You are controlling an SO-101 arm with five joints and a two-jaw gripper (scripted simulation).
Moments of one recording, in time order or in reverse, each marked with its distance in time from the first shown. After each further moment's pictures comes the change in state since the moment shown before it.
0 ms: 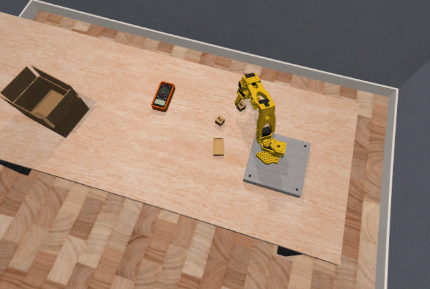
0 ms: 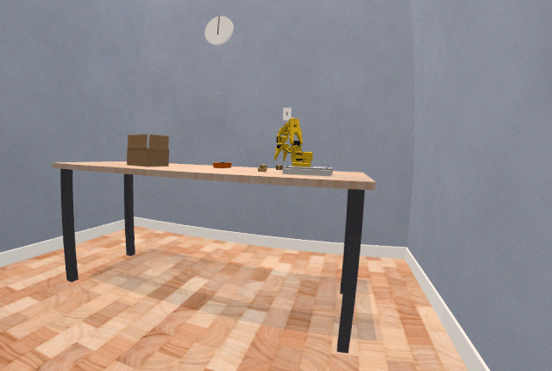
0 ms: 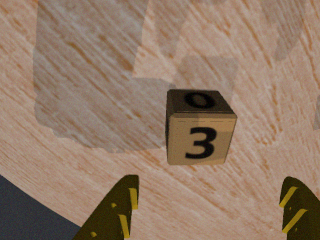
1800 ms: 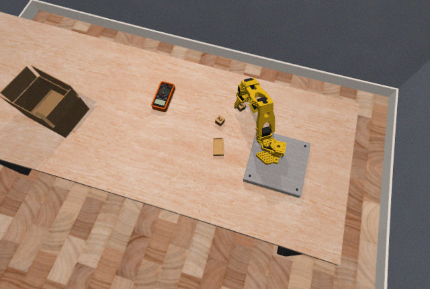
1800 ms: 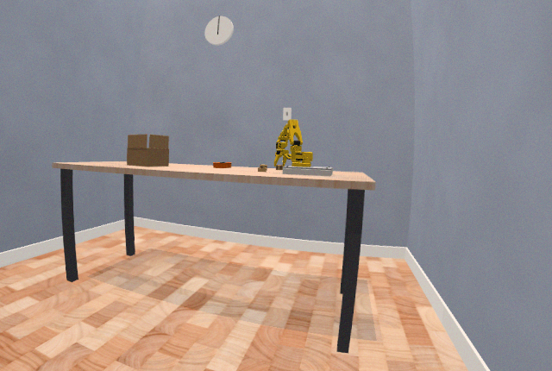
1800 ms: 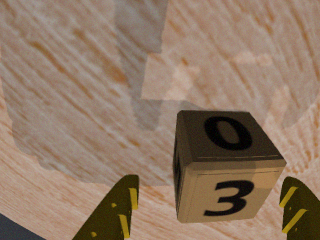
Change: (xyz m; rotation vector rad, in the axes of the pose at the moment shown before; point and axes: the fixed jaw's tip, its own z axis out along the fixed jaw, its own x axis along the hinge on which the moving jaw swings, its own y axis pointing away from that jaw) arm 0.005 0.002 0.034 -0.007 0.022 -0.002
